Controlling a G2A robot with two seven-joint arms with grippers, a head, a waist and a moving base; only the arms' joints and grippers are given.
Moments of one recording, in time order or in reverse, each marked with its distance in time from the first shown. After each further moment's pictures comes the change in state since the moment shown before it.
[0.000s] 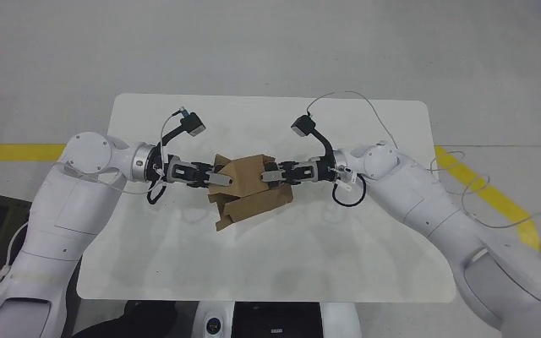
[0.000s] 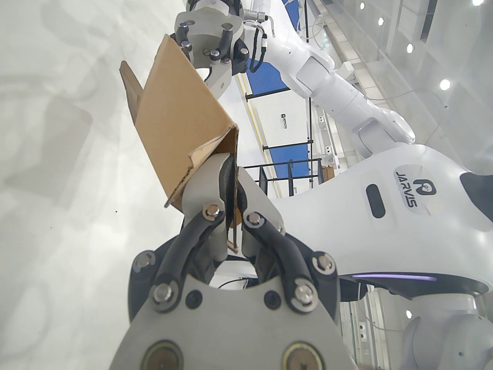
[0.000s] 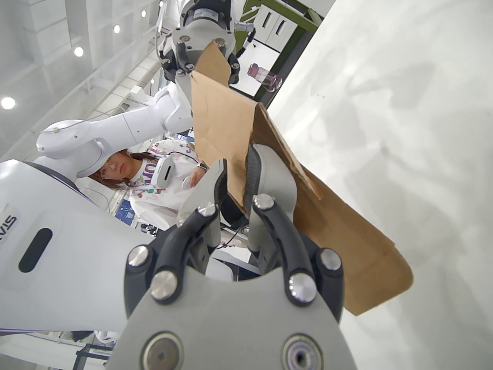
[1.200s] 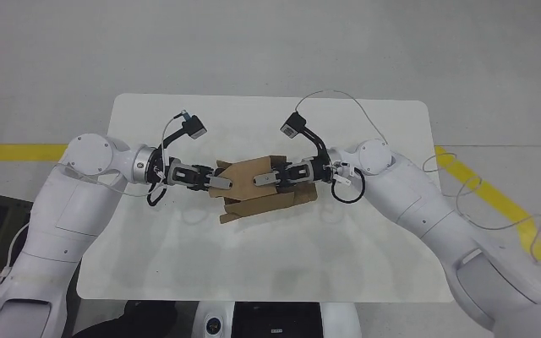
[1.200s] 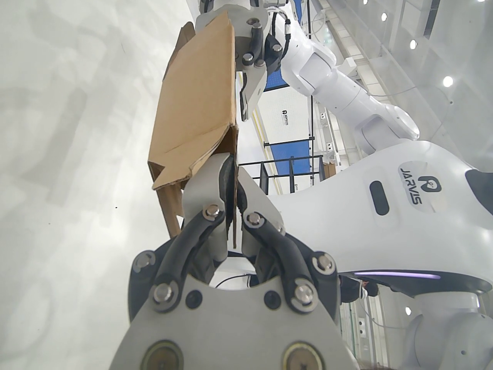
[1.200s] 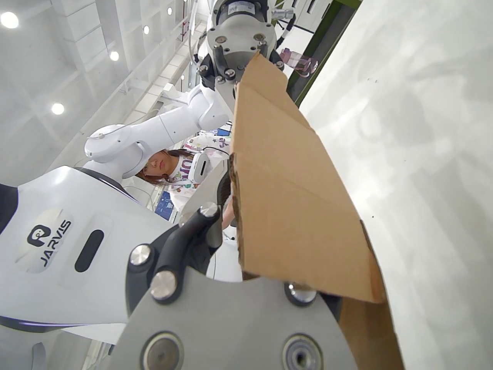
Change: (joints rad) left arm 0.010 -0.001 -0.002 -0.008 0.010 0.001 -0.013; right arm -0.029 -0.037 0.089 -0.037 0.102 0.167 0.168
